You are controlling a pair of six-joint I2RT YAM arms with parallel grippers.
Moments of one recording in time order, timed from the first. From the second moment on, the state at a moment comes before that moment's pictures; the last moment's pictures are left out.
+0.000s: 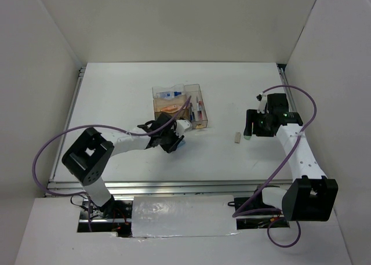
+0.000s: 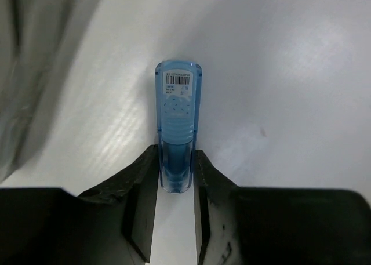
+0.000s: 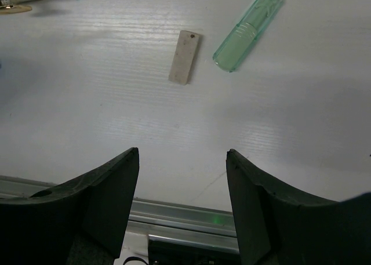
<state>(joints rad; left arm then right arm) -0.66 1.70 0.92 -0.16 0.14 0.16 -0.05 1.19 0.99 -0.82 -0.18 0.03</state>
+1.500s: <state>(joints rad) -0.34 2.23 2.06 -0.94 0.36 0.80 -0.06 1.38 1.02 -0.81 -0.17 0.05</state>
